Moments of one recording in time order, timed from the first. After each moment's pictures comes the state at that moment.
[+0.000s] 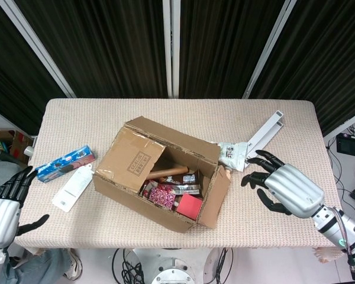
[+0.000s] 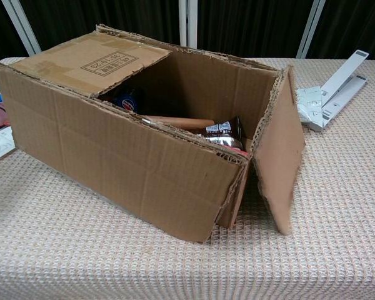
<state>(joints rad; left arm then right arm) -0.04 -0.97 -0.02 -1.90 1.69 1.60 0.11 0.57 -0.35 0.07 -2.19 -1.78 1.07 0.42</state>
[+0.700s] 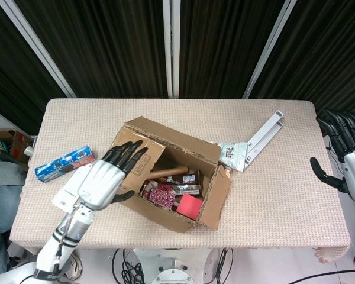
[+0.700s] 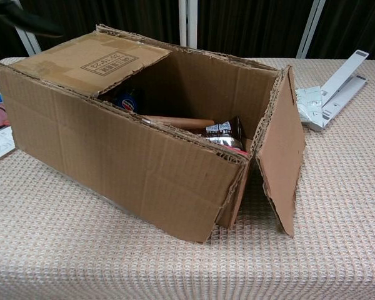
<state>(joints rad) -0.53 -1.22 -0.30 -2.24 1.35 1.16 0.67 0.30 -0.66 0.16 -1.95 -1.56 1.57 0.17</state>
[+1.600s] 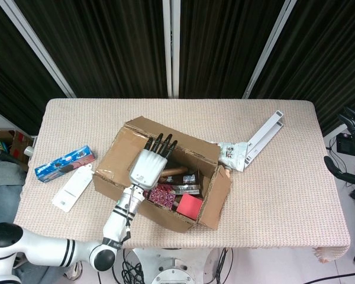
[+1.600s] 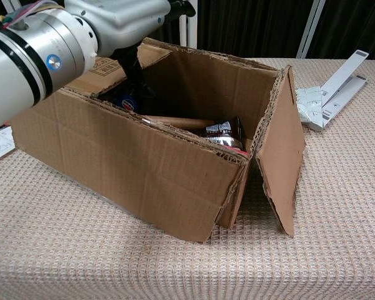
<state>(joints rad) -0.92 -1.68 -0.25 -1.81 0.91 1.32 1.12 0.27 -0.71 0.19 -1.76 -1.55 1.54 0.39</state>
